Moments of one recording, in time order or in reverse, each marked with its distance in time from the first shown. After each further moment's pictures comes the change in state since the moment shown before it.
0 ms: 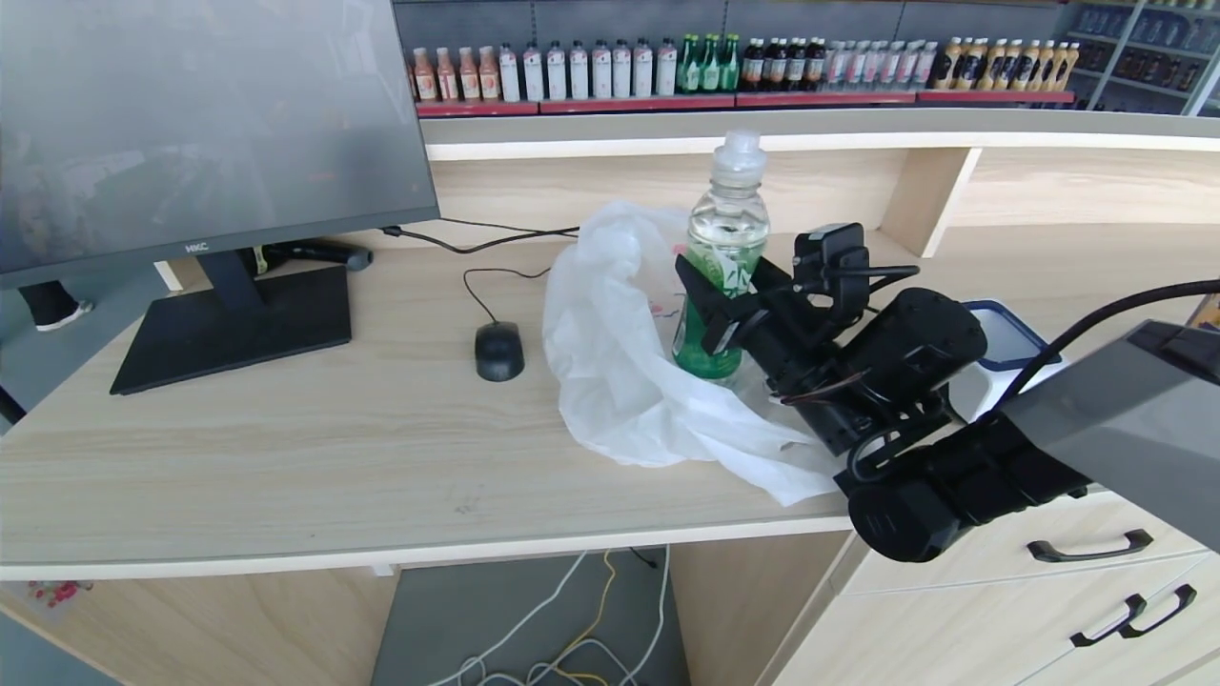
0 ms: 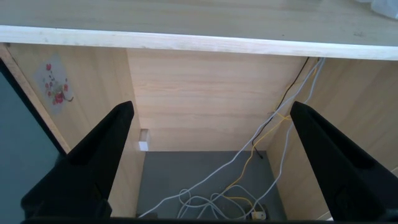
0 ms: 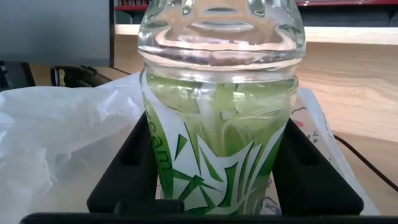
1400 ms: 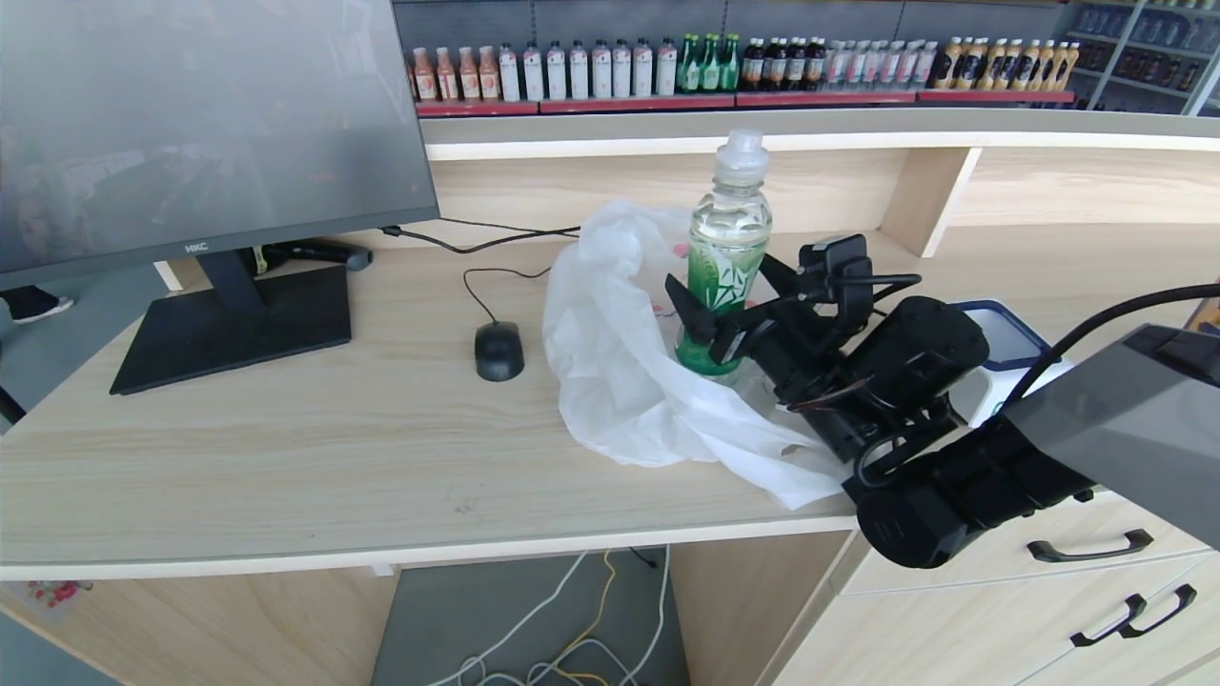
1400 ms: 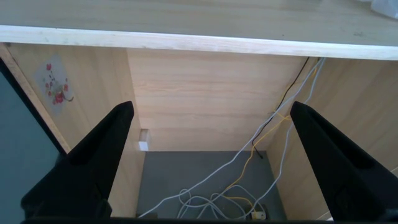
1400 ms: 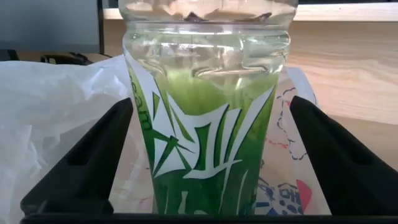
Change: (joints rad) left arm 0.000 0.000 0.000 0.000 0.000 0.000; right arm -0.013 -0.004 0.037 0.002 -0.001 0.014
